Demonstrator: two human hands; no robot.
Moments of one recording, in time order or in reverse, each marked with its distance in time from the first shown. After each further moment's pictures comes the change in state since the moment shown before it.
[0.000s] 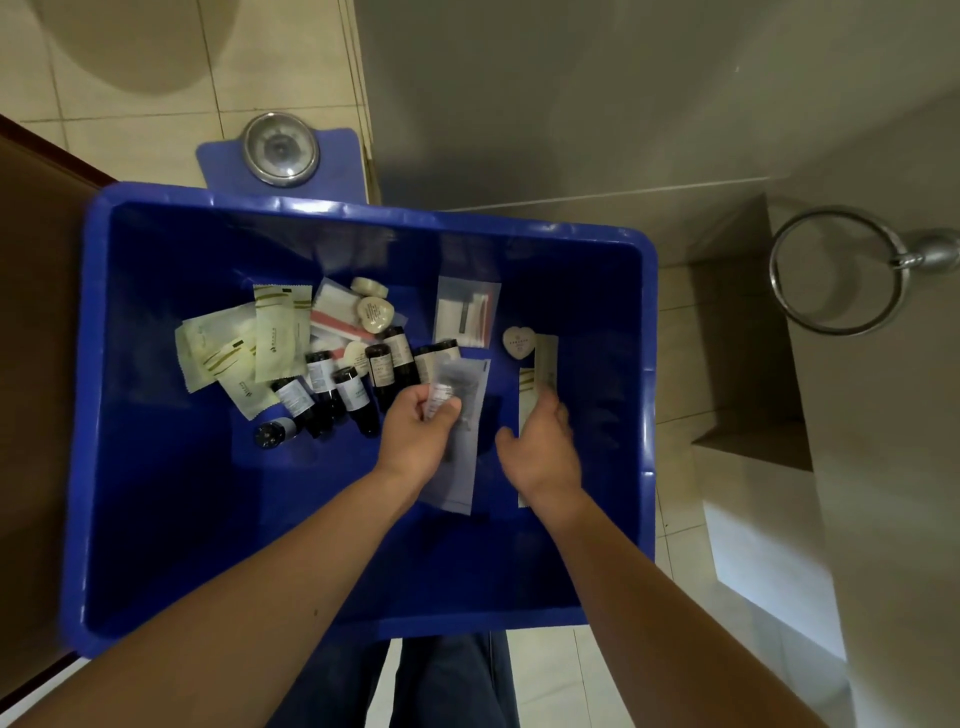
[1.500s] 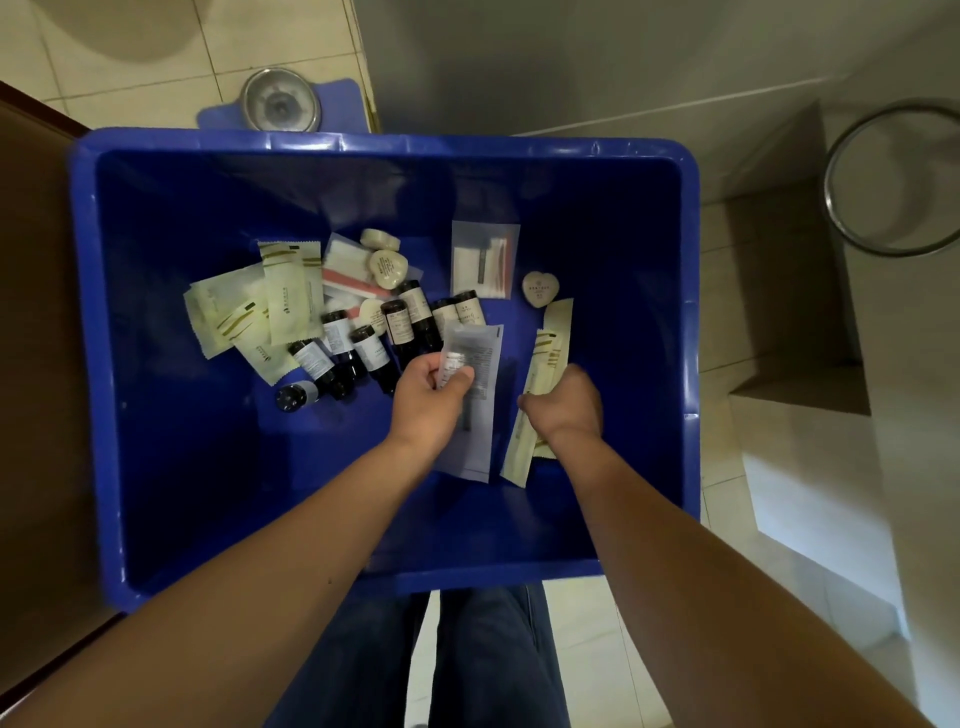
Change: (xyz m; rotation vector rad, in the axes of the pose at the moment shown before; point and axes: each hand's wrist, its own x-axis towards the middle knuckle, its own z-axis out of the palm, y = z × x) left_hand -0.005 -0.013 -0.010 0.052 0.014 -0.015; right_hand 0.022 0.019 0.026 0.152 0.013 0.195
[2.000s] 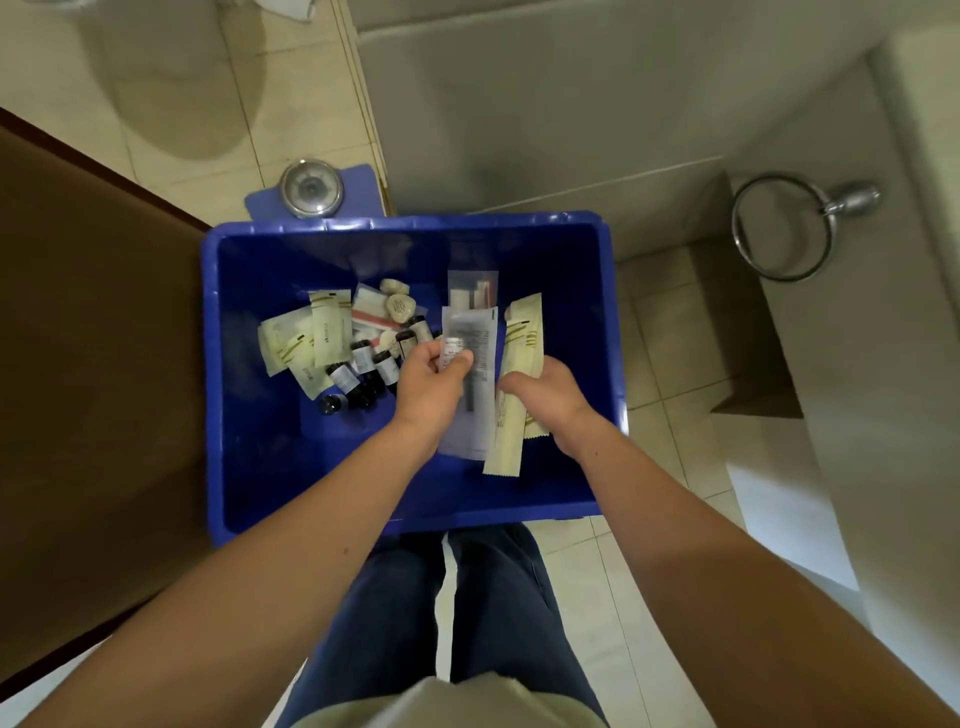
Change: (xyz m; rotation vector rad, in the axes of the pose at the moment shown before) left_hand -0.079 0.079 -0.013 -0.073 -0.019 0.096; right_hand -0.088 -0.039 -0.075 0.436 -0.323 -0.143
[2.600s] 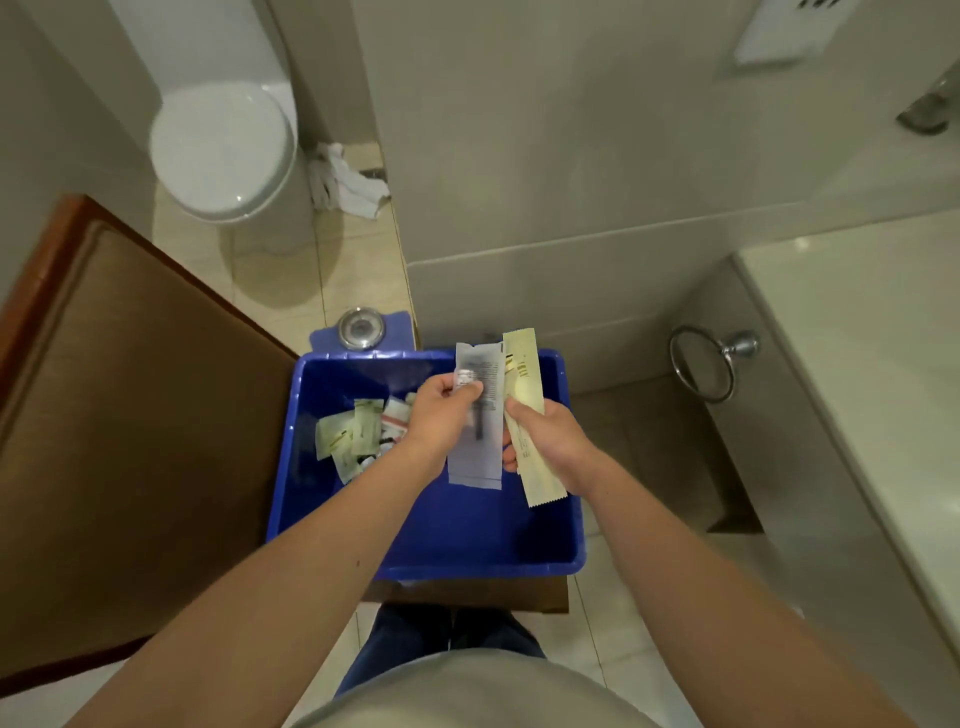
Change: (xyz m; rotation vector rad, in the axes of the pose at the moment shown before) left_hand -0.098 0.122 0.005 0.001 0.027 0.125; right_hand -0.120 -0.087 -0.050 0.110 -0.162 -0.211
